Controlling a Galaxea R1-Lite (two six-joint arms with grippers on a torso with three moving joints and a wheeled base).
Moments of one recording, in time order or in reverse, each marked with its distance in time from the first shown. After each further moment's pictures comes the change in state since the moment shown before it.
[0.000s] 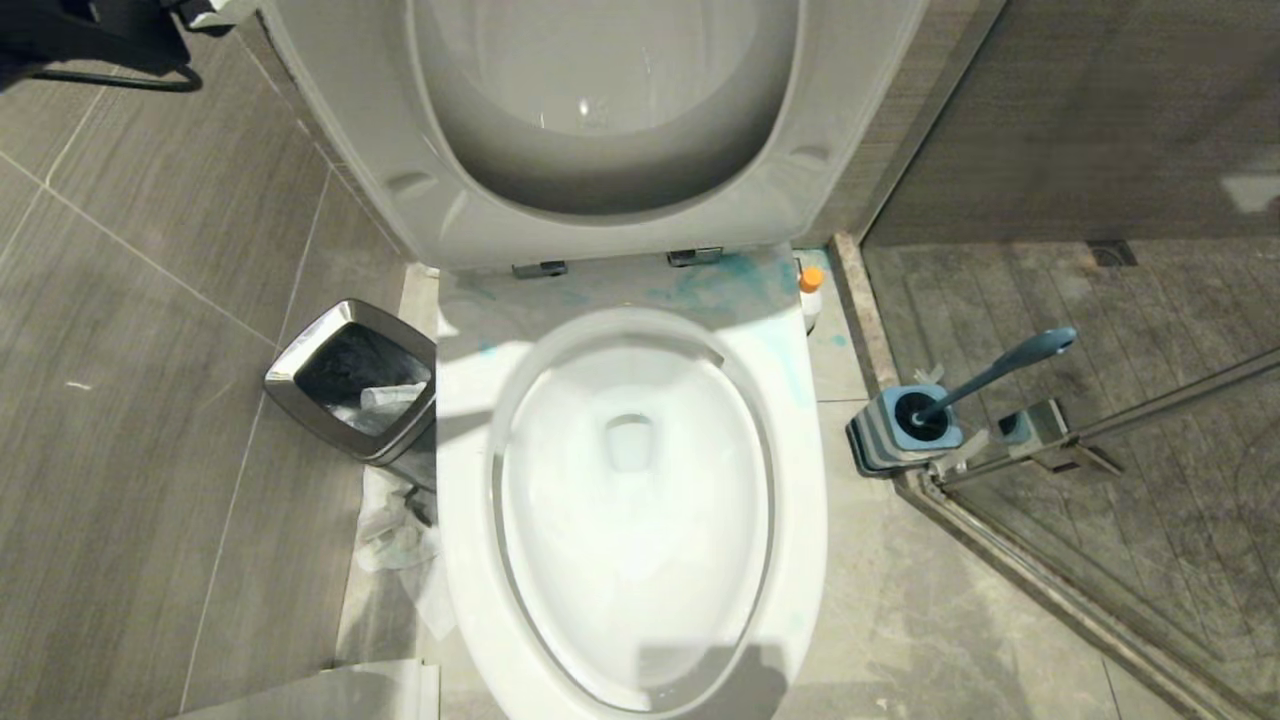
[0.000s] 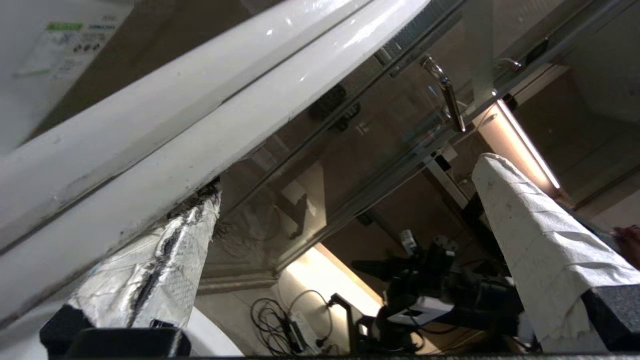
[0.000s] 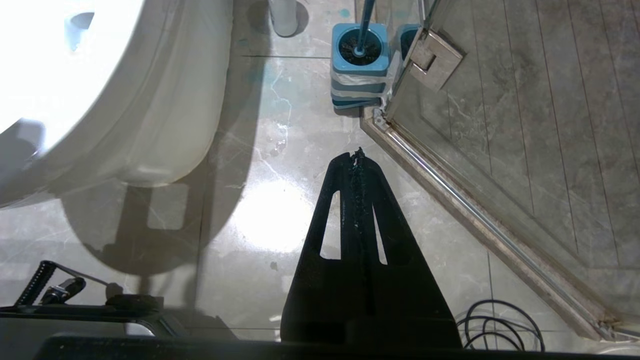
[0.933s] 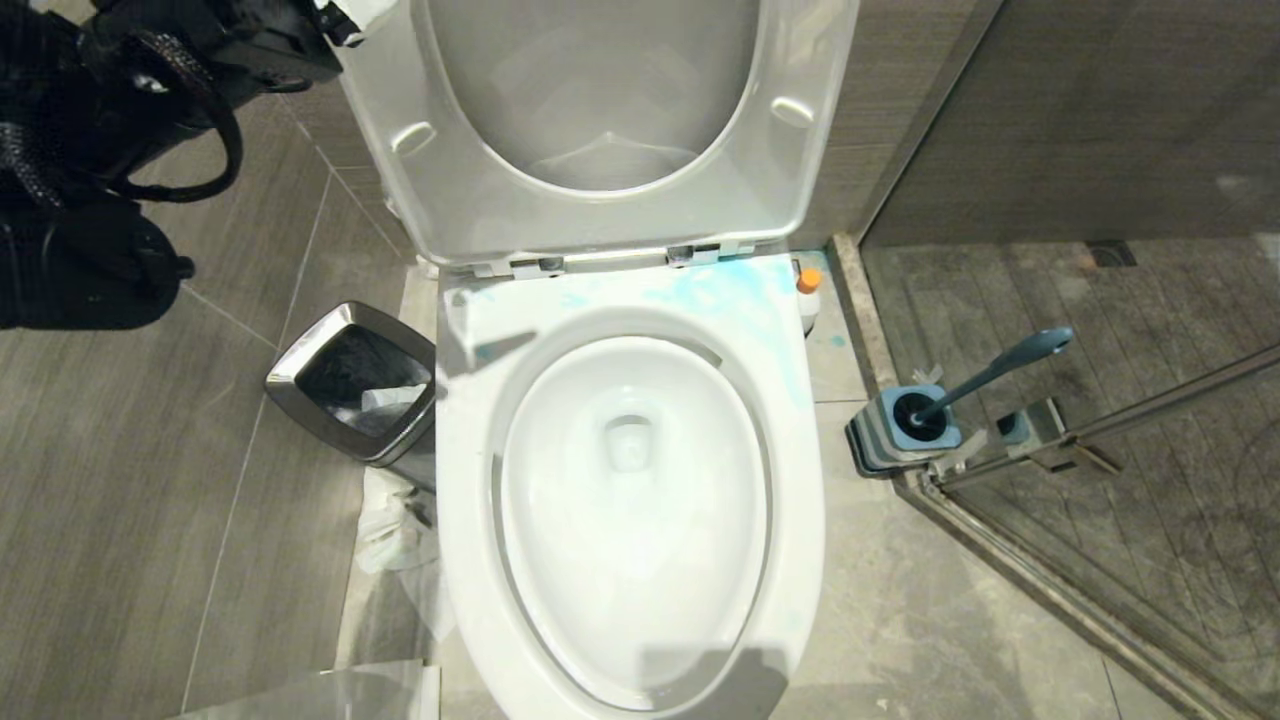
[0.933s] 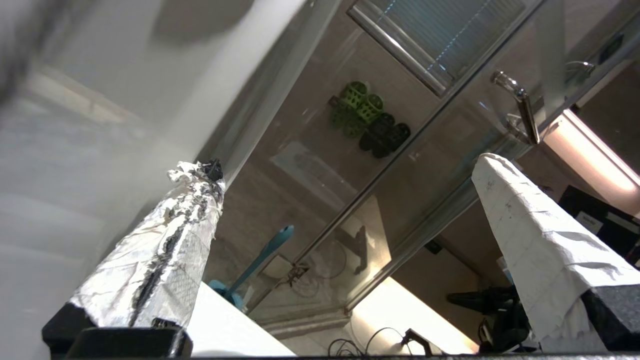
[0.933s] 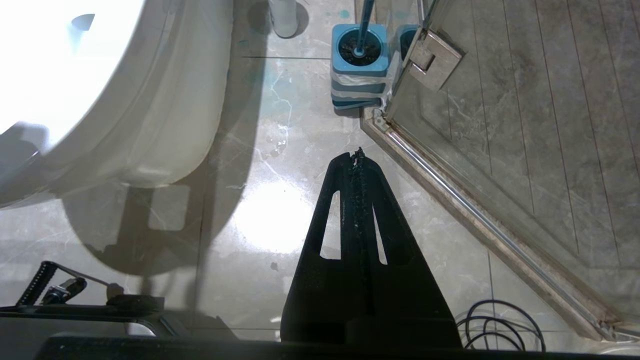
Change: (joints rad) left arm -0.001 0.297 -0.263 0.009 0.128 0.192; right arm 0.000 0.000 0.000 0.000 0.000 0.001
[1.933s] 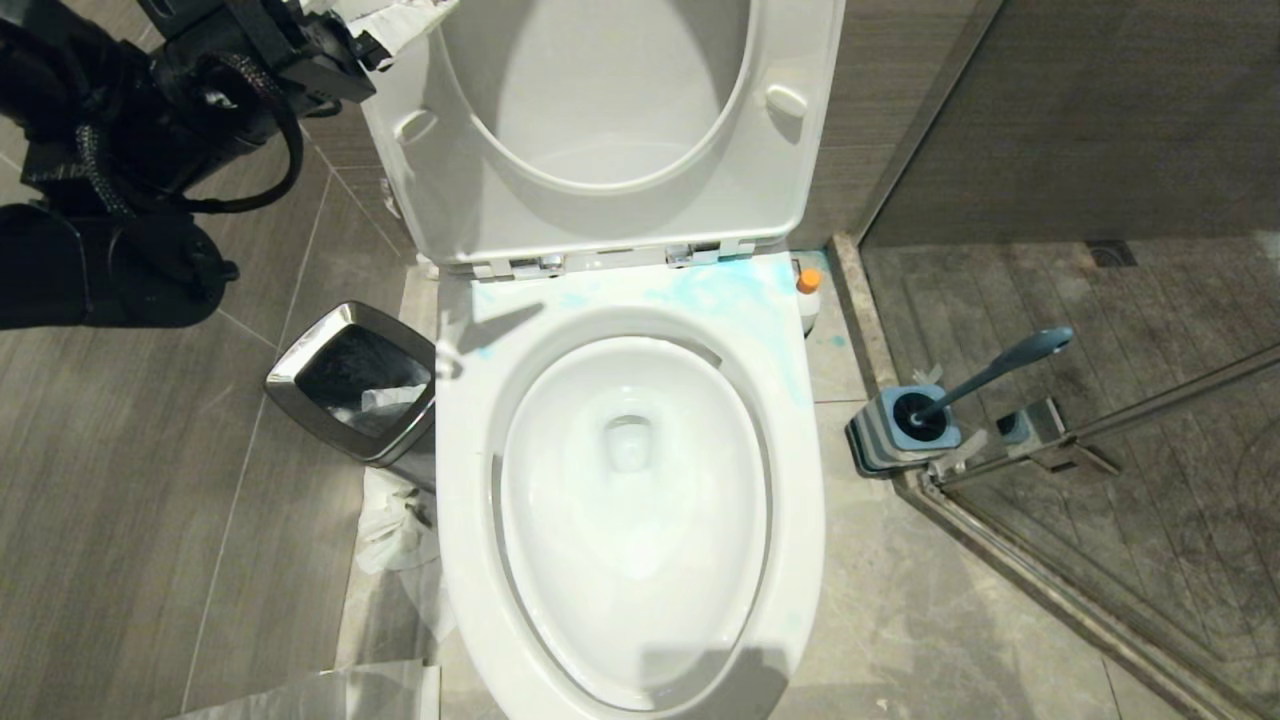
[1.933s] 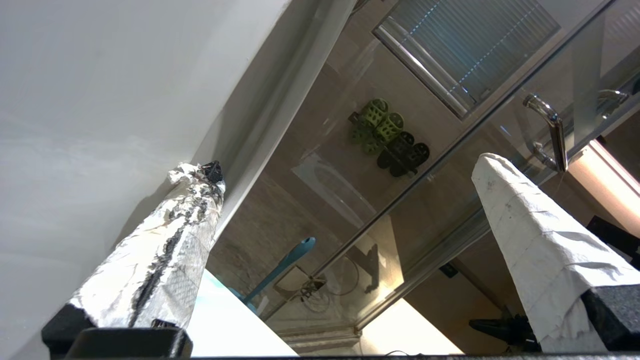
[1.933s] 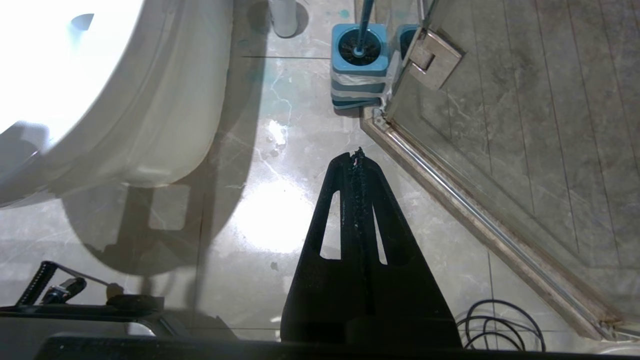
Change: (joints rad) left arm -0.002 0.076 -0.069 0.060 0.081 0.030; right arm 0.000 0.000 0.000 0.000 0.000 0.000
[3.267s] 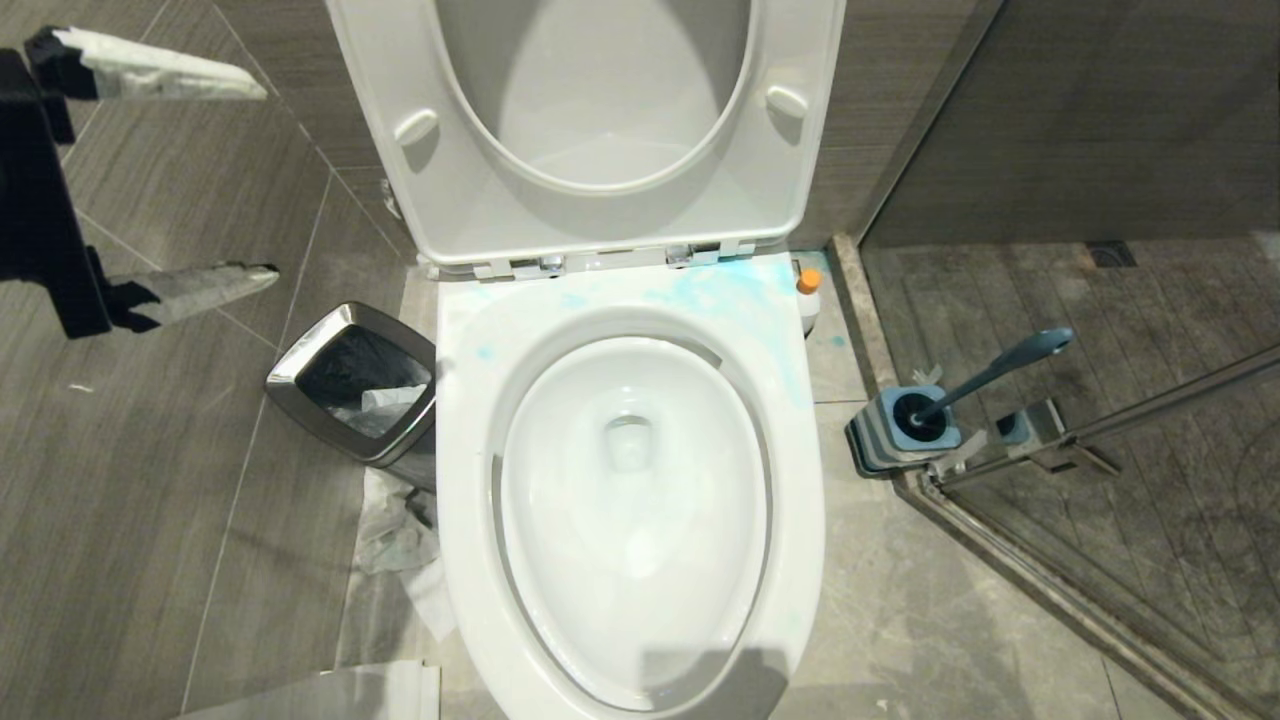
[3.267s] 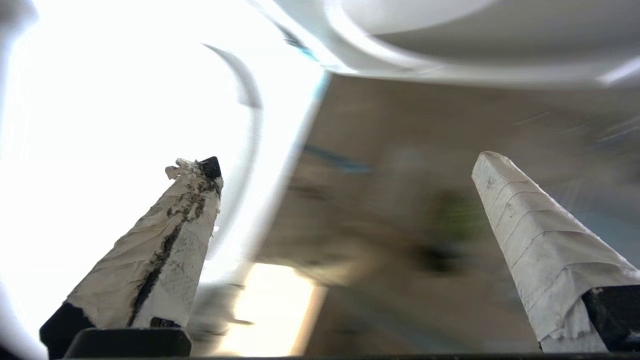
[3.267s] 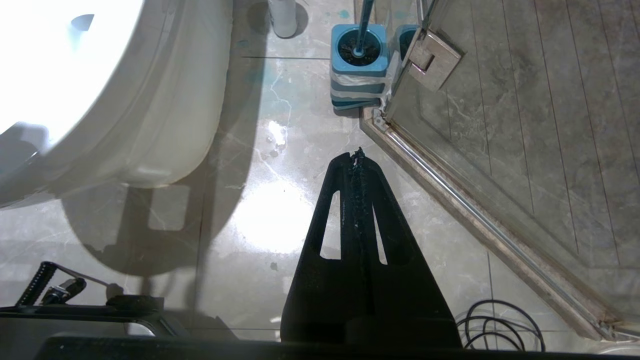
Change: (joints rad) left arm 0.122 -0.636 0.319 1.424 0.396 0.002; right arm 0.000 0.000 0.000 0.000 0.000 0.000
